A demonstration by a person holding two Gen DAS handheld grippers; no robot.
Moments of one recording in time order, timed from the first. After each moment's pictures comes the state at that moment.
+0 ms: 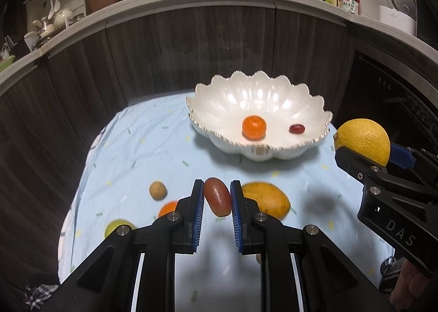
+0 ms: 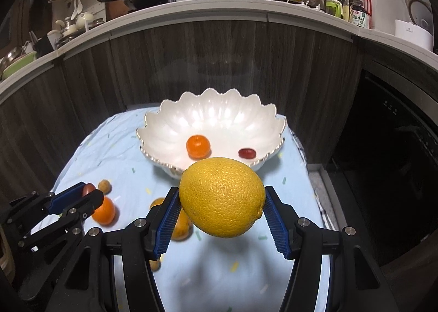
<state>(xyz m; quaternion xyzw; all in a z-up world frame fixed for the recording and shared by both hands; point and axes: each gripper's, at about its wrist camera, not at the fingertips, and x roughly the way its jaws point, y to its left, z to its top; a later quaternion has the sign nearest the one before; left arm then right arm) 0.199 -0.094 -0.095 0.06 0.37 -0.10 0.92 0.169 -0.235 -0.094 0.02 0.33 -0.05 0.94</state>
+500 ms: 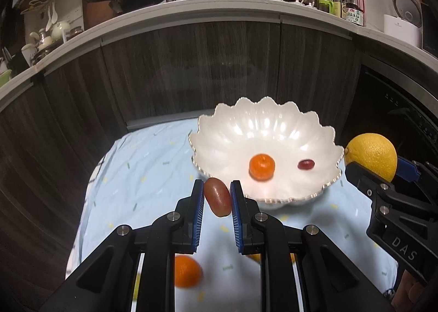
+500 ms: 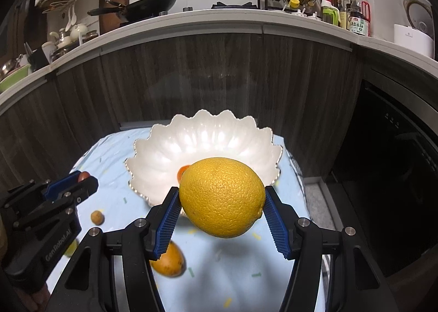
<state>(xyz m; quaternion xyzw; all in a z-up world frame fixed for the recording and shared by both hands) 0.252 -0.101 -0.072 0.07 0.34 -0.10 0.93 0.210 -0.250 -0.079 0.03 0.31 -0.05 0.95</state>
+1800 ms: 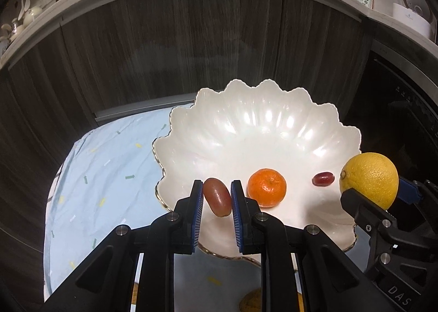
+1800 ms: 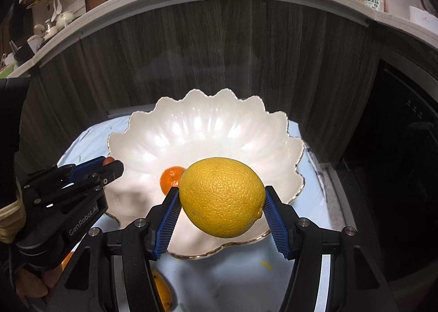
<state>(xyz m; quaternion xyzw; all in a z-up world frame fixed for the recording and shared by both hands) 0.354 -0.132 -0.121 0.07 0.40 -0.14 0.90 0.285 -0.261 -0.119 0.05 0.37 -0.05 0.93</state>
